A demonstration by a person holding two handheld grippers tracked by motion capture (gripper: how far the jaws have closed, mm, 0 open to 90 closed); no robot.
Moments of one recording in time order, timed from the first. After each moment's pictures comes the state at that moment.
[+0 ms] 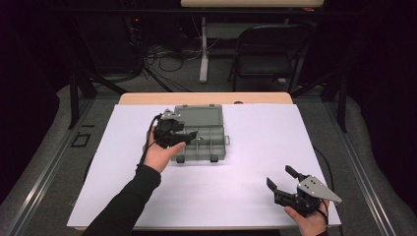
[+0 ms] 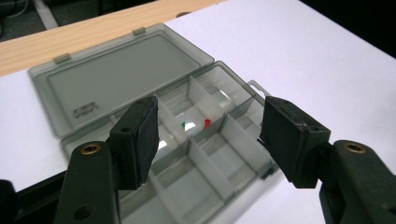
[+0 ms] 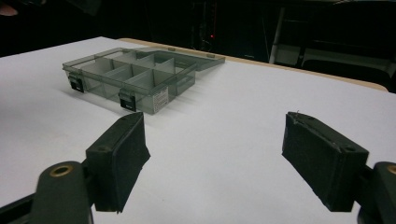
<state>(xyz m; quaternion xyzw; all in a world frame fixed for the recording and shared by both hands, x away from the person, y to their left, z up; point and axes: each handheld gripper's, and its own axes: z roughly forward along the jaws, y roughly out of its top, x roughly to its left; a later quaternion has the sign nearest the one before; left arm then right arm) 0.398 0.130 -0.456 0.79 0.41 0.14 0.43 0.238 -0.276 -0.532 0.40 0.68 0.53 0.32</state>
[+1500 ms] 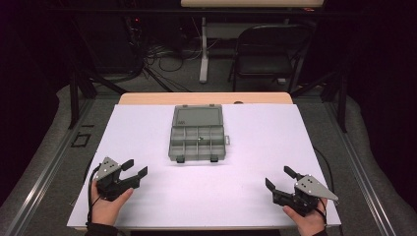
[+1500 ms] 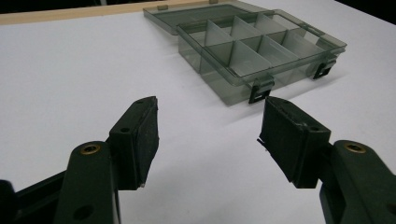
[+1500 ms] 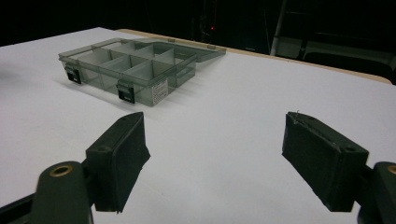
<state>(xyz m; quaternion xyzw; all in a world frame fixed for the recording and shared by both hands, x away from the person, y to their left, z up) 0.286 0.259 -0.526 0.73 0.45 0.22 0.47 0.242 -0.274 -0.536 0.40 0.68 0.52 0.31</state>
